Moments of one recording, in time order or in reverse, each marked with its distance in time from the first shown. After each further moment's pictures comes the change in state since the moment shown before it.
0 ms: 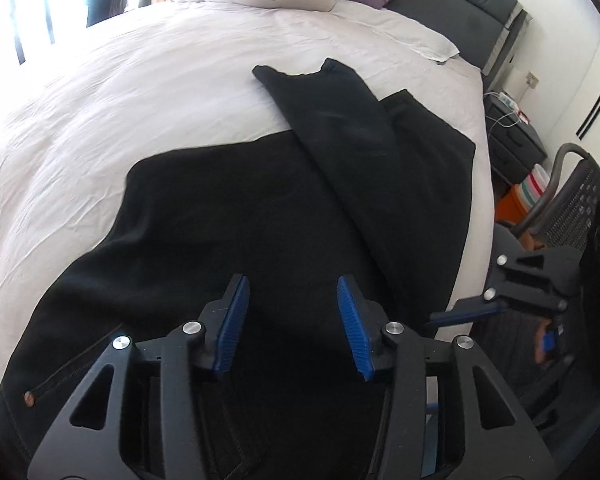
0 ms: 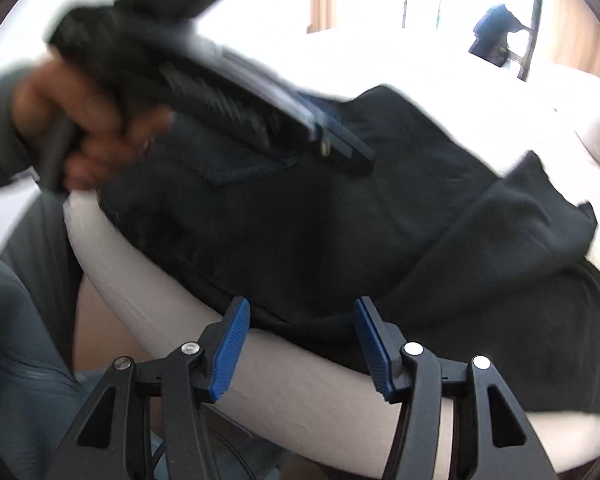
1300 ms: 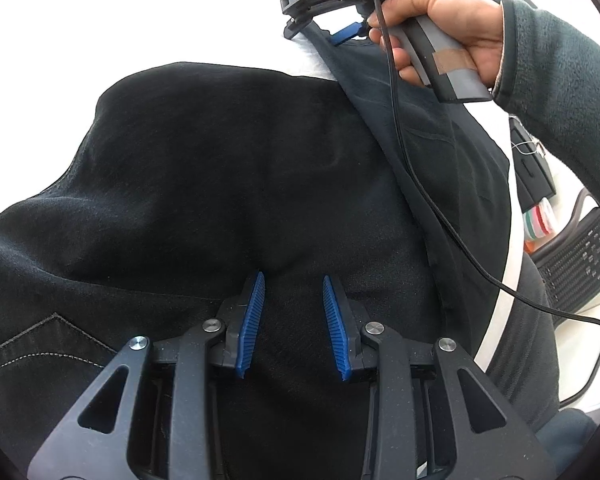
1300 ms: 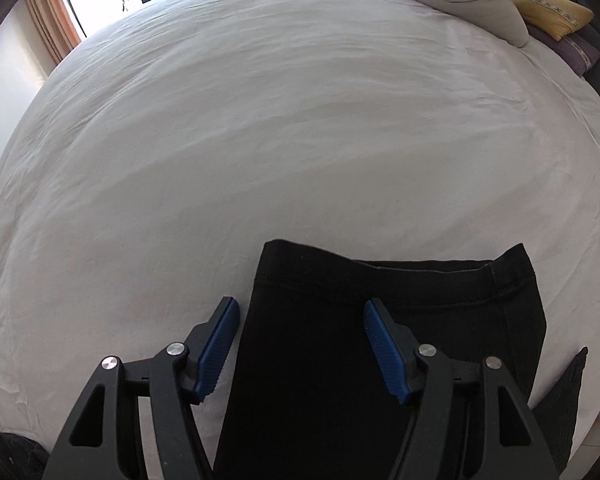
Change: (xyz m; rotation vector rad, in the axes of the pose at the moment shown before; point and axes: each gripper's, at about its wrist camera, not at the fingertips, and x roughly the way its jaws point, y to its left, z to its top) left arm 0.062 0.040 -0.015 -0.195 0.086 -0.039; right arm 0.136 -0.324 0.175 0.668 0.218 -0.403
